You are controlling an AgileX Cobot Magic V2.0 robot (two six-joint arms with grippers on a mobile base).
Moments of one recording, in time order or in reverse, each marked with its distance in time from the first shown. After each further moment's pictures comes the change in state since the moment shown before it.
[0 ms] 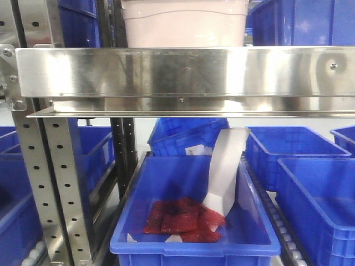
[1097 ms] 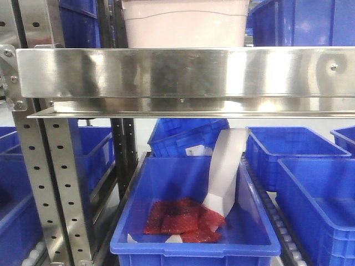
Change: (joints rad) left arm 0.000 -0.517 0.374 -0.012 -0.009 0.092; right arm 0.000 -0.474 0.295 0.377 -0.378 -0.017
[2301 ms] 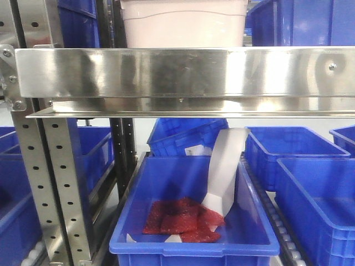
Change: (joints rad) left arm 0.000 0.000 0.001 0.000 0.003 0.001; right arm 0.000 -0.091 0.134 0.091 0.270 -0.264
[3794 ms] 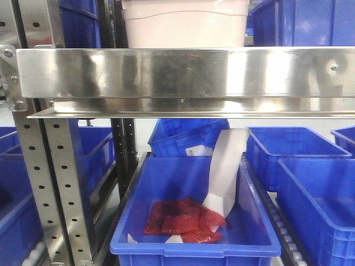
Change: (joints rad) left arm 0.000 -0.002 0.003 0.000 0.002 0.000; right arm 0.119 -0.210 0.321 -1.512 -0.032 1.105
